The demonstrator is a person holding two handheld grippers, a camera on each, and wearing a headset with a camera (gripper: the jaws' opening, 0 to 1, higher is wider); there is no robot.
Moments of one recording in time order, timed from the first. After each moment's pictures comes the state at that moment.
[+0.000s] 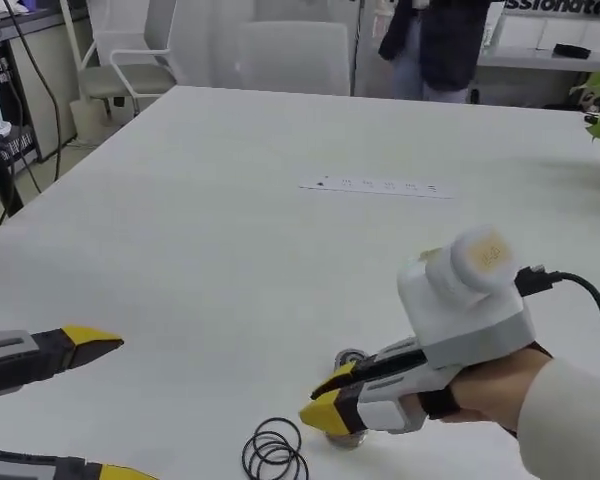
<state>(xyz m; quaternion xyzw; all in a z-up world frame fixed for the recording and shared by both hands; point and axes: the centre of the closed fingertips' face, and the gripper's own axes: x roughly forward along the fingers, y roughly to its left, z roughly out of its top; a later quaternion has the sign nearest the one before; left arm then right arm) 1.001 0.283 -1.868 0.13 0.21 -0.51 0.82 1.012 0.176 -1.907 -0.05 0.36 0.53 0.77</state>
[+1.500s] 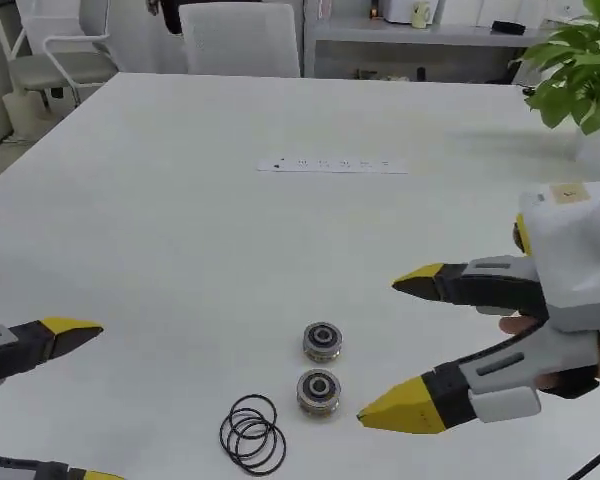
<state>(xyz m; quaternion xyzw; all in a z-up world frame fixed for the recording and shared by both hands) 0.995 0.270 -1.871 0.11 0.22 -0.55 0.80 0.990 0.103 -1.853 -0.09 0.25 0.48 0.83</state>
